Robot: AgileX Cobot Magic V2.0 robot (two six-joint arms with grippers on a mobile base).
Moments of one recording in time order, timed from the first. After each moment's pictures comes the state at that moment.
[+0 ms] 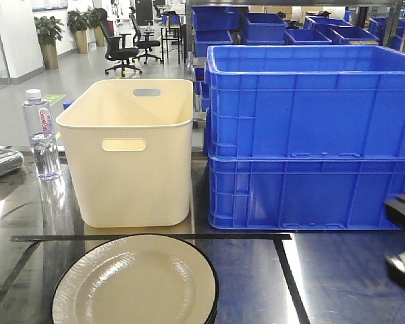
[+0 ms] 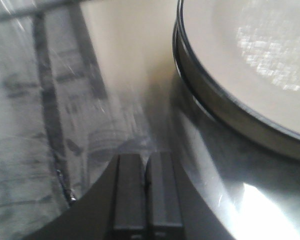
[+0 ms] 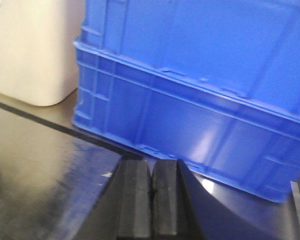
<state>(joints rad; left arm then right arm) 0.00 0.82 -0.58 -0.41 0.49 0.46 0.13 0.85 -0.80 0.37 0.27 -0.57</state>
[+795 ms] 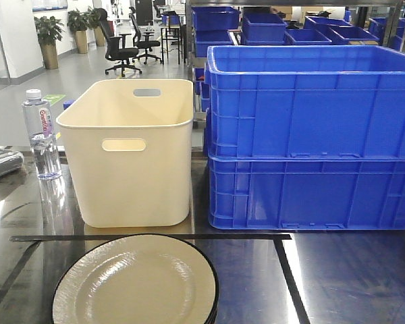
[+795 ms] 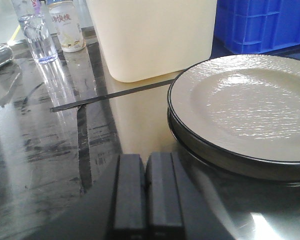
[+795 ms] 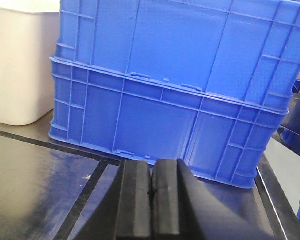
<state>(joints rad) 0.00 0.41 -0.47 -0.41 0.46 0.46 0.13 0.59 -0.47 0.43 0.02 -0.59</state>
